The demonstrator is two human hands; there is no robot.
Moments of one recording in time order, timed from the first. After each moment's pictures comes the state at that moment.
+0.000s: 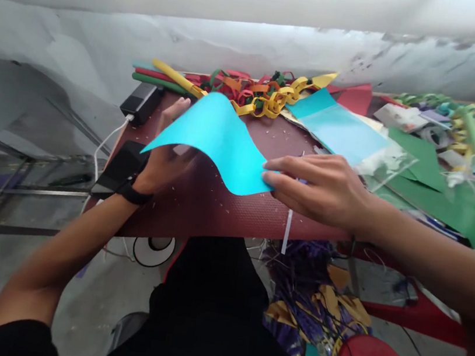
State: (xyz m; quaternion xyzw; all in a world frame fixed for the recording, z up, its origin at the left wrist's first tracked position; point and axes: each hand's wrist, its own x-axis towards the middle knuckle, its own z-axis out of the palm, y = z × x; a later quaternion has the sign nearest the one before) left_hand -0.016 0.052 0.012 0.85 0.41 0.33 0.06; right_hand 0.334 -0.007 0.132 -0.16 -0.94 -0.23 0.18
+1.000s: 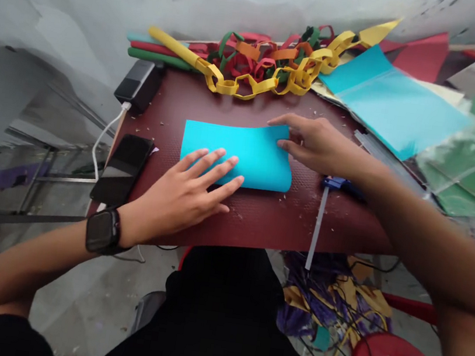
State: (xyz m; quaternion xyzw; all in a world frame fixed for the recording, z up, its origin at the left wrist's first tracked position) left_hand 0.002 -0.026 0.053 0.94 0.32 0.09 -0.07; right_hand 0.345 0.114 0.042 -0.39 -0.90 0.12 0.14
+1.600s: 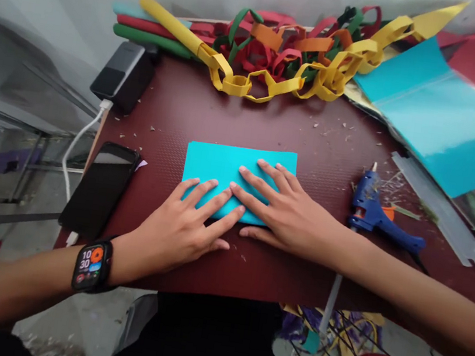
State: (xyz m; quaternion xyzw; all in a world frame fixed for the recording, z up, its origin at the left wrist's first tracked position) left_hand 0.006 -0.013 0.021 0.94 0.33 0.07 -0.03; right_hand 0.296 0.046 0.004 -0.25 -0.97 0.03 0.03
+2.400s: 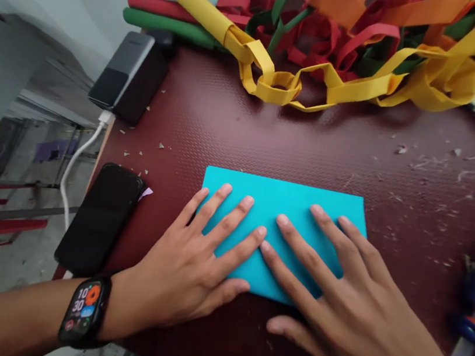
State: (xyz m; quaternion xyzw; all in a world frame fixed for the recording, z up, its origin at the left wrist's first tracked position) left_hand -0.002 0.003 0.011 0.90 0.42 0.05 0.07; right_hand 0.299 0.026 0.000 -0.28 -0.95 0.04 0.12
